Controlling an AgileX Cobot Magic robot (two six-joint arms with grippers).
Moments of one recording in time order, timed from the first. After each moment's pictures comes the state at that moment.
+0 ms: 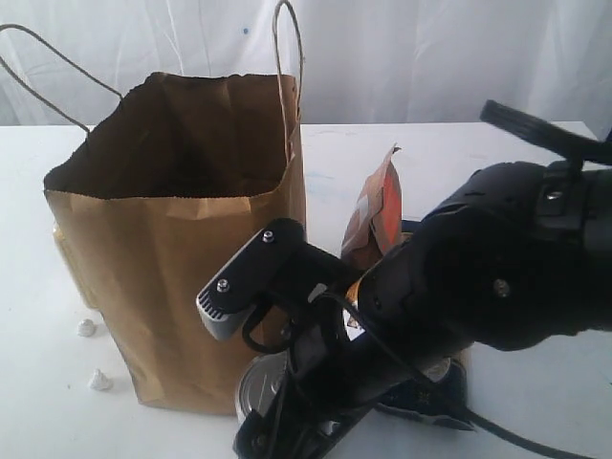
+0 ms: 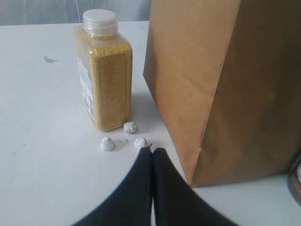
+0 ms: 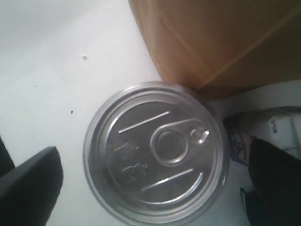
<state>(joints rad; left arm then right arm) -0.36 0.00 0.02 -0.21 0.31 0.10 0.97 1.45 -0.91 0.16 0.63 -0.25</state>
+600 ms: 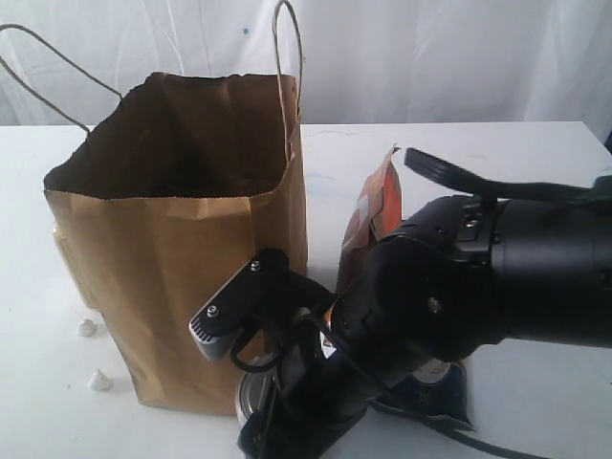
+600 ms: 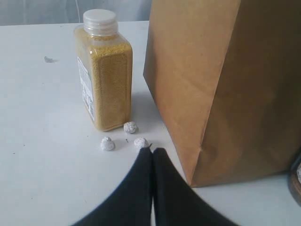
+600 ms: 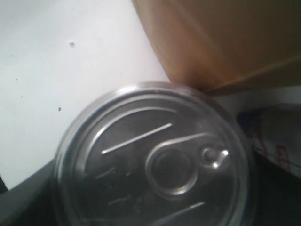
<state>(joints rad) -0.36 0.00 0.02 -0.21 0.31 0.10 0.97 1.55 -0.91 0.18 0.60 -0.25</state>
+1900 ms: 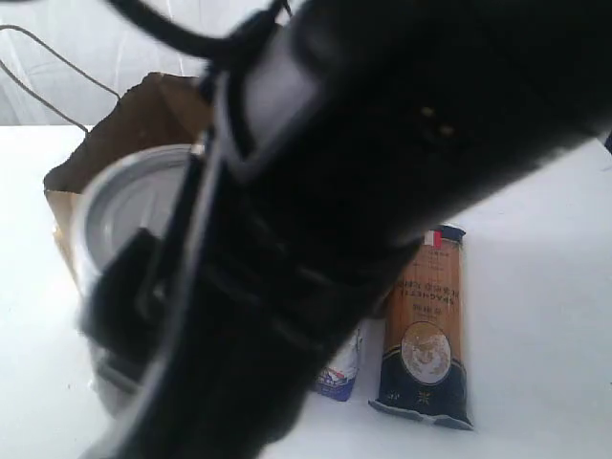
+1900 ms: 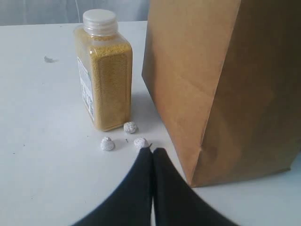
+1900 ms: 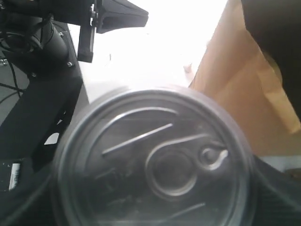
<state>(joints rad) -0.36 0.00 0.02 -0.21 0.31 0.10 1.18 1.29 -1.51 0.07 1.17 -0.13</state>
